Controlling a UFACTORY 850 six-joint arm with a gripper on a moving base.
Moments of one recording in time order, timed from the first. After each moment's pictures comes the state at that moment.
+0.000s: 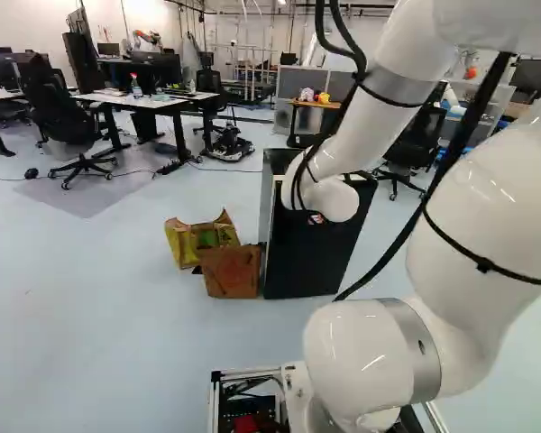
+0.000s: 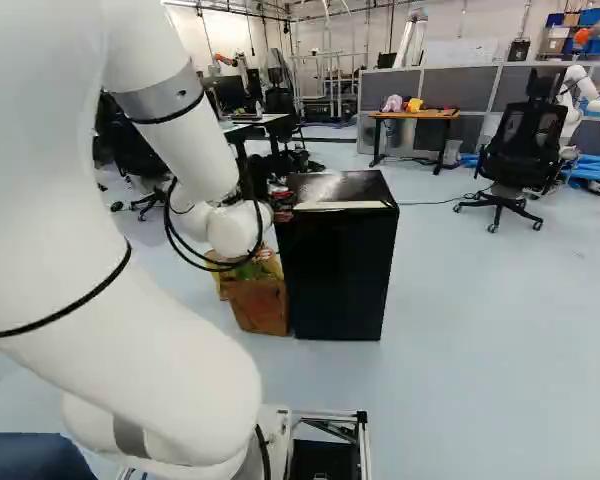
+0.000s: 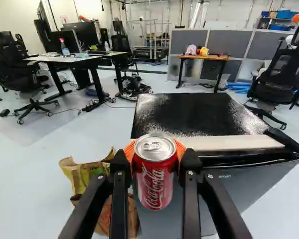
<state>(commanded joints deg) -1.2 4.3 -18.8 1.1 51.9 -0.8</state>
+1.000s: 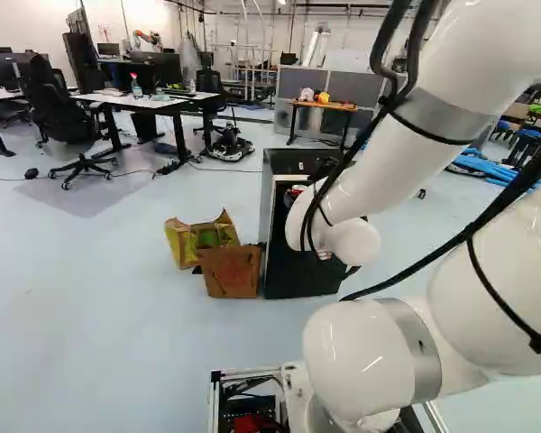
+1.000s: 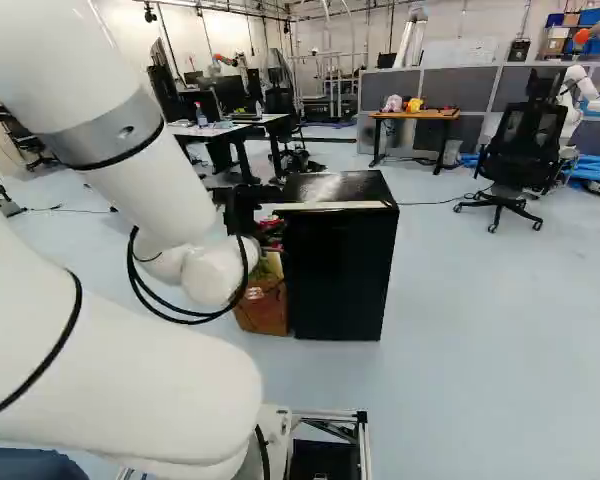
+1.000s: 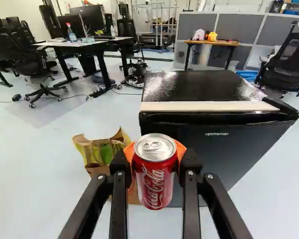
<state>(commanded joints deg) -0.1 15.4 -5.8 0.1 50.1 0.0</state>
